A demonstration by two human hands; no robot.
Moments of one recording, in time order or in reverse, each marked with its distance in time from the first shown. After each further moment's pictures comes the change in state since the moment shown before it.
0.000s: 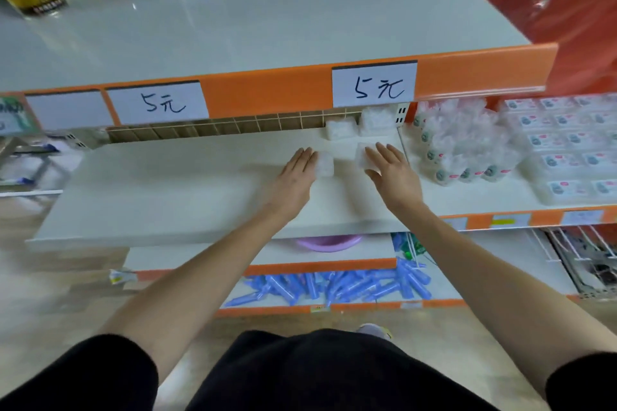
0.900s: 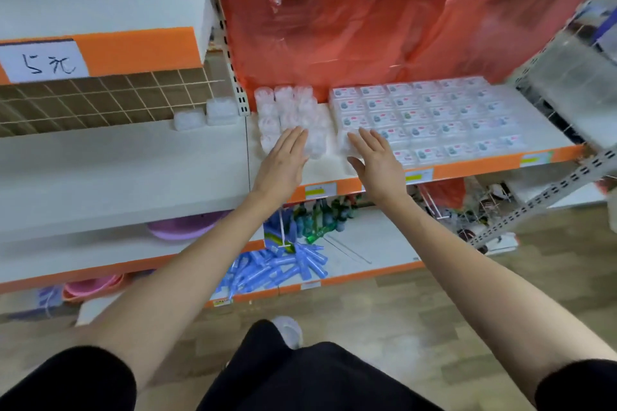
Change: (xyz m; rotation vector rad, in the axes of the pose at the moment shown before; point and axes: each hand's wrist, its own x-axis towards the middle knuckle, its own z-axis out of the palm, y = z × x) left_hand 0.079 0.353 0.023 -0.251 0.232 0.139; right_hand -0.132 0.272 -0.173 -0.023 0.159 0.033
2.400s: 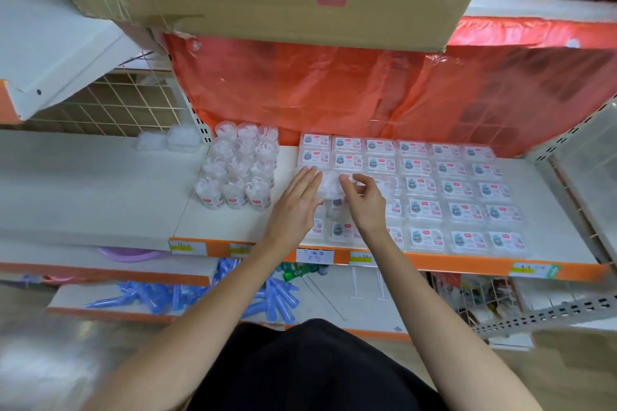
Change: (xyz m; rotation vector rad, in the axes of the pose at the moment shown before) left_hand 0.118 0.109 0.130 -0.055 0.076 -0.175; right_hand 0.109 0.151 -0.004 0.898 -0.120 0.452
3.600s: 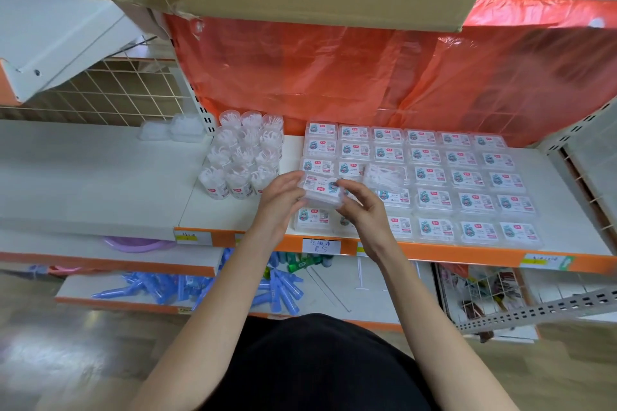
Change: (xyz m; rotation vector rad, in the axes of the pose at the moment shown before) left_hand -0.002 0.009 -0.037 -1.247 0.053 -1.012; right_hand -0.036 0.018 -0.001 0.337 -0.285 -0.014
